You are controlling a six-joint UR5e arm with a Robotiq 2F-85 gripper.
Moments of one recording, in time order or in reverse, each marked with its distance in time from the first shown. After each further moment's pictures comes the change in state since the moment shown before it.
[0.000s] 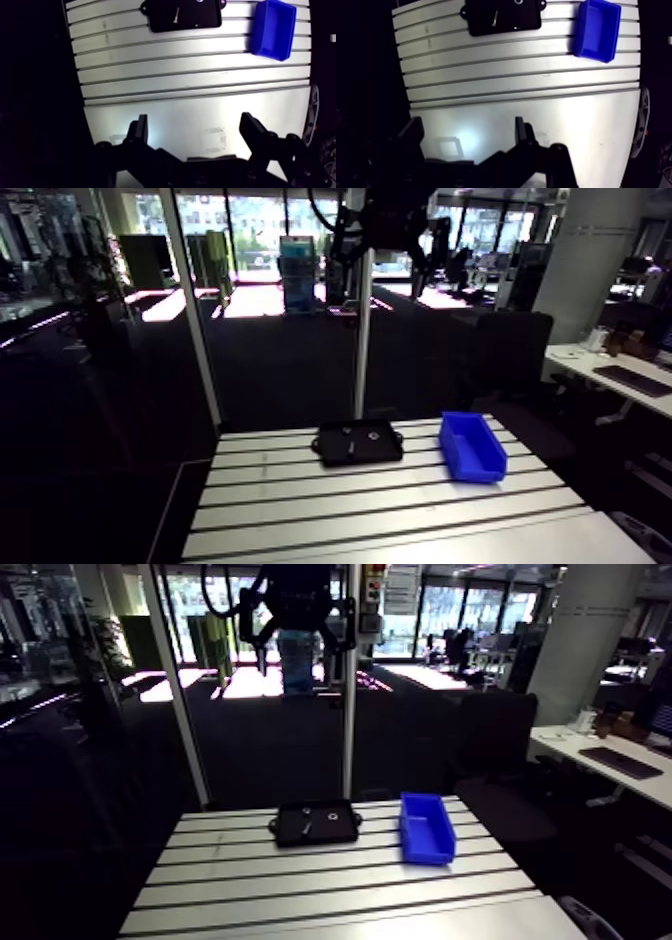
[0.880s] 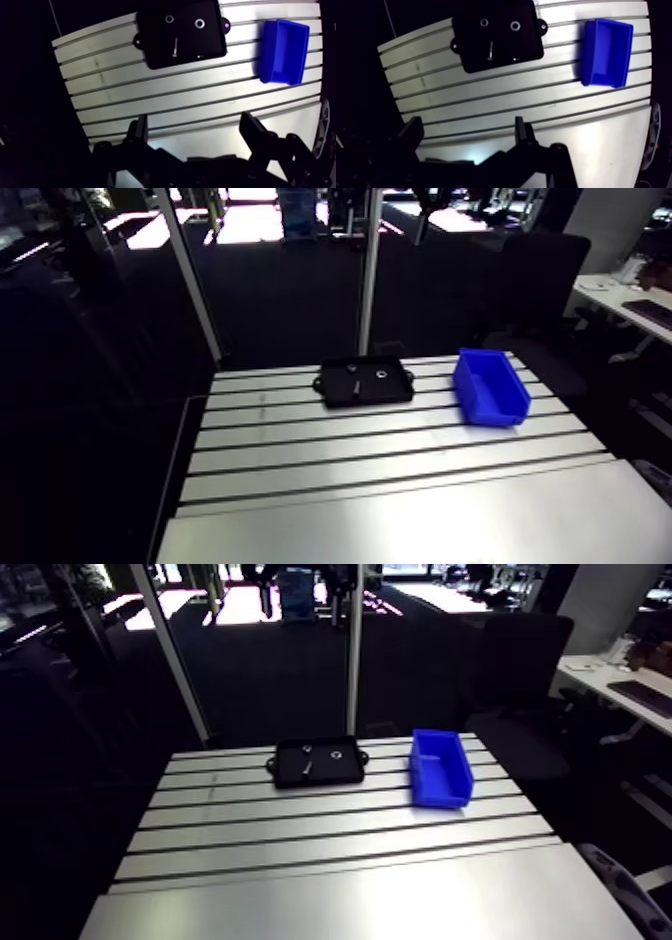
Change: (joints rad) arm 0.009 0.258 -0.118 -0.100 -0.005 0.108
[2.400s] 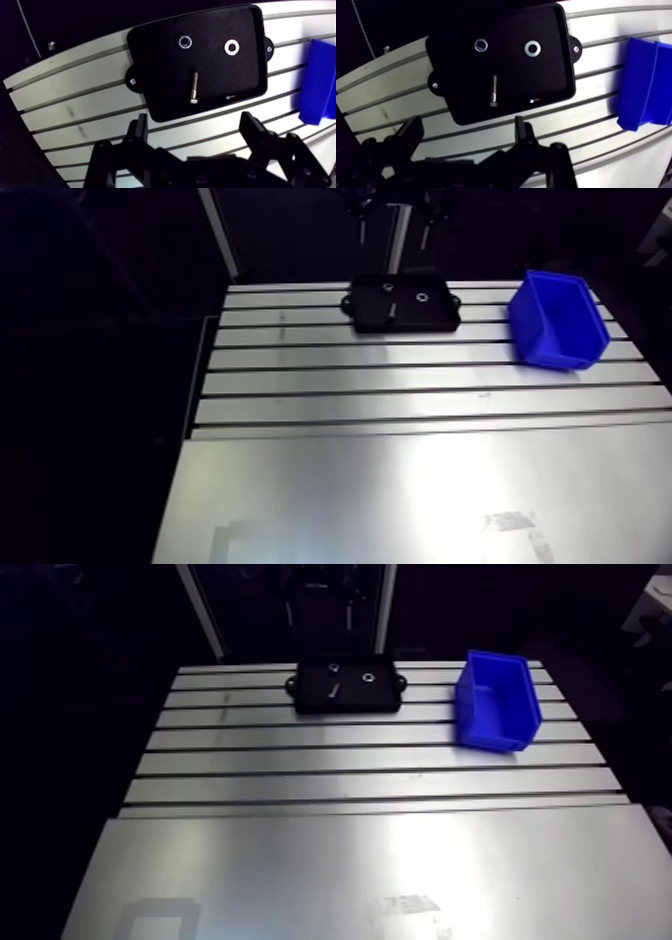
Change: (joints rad) arm 0.091 0.260 0.121 -0.316 -0.090 0.123
